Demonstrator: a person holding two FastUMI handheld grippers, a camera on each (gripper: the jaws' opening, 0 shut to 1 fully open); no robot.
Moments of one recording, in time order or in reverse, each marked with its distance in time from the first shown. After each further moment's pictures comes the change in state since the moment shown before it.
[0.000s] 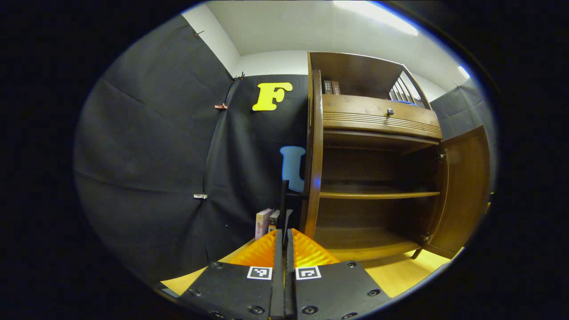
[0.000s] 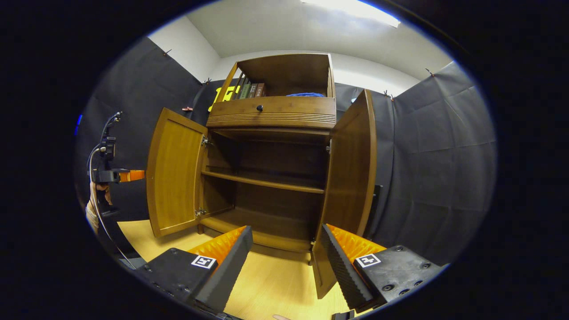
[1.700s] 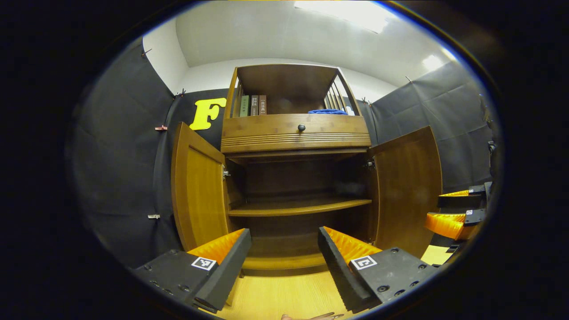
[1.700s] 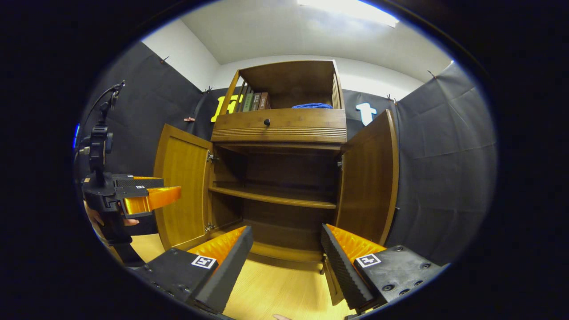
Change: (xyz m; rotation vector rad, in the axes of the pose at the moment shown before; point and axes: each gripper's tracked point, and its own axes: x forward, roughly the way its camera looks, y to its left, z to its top) left arm -0.042 -0.187 0.044 0.101 -0.049 -0.298; right arm 0.016 0.030 0.045 0.029 -0.042 -0.002
